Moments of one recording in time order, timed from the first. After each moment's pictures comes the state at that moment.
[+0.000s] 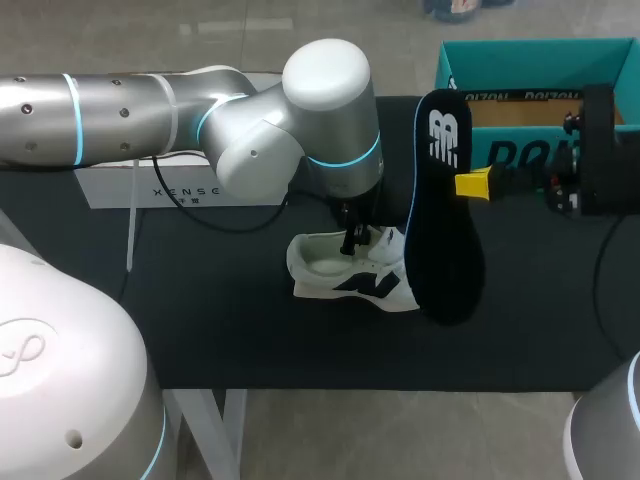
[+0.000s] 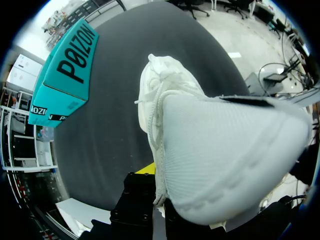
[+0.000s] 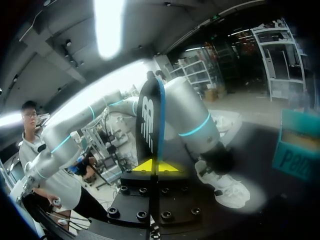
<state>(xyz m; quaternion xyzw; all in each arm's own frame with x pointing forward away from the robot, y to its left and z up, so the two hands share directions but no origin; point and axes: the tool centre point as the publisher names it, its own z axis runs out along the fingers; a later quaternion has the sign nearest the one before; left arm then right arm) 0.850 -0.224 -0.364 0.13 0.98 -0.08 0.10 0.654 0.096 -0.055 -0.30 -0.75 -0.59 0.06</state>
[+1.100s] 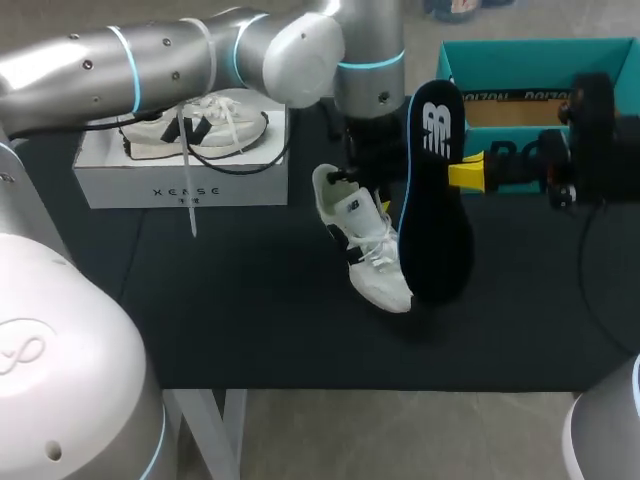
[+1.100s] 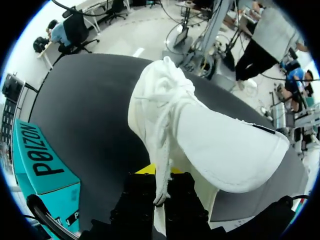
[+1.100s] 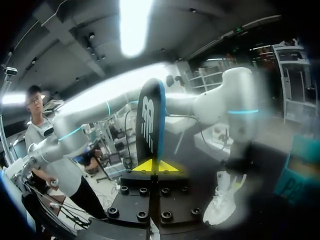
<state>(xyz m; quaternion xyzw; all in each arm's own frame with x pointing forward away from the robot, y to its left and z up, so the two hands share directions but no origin) 0.886 -0.247 -0.335 0.55 0.83 -0.09 -0.06 0.657 0.105 -0.043 -0.20 -0.76 -0.62 0.05</state>
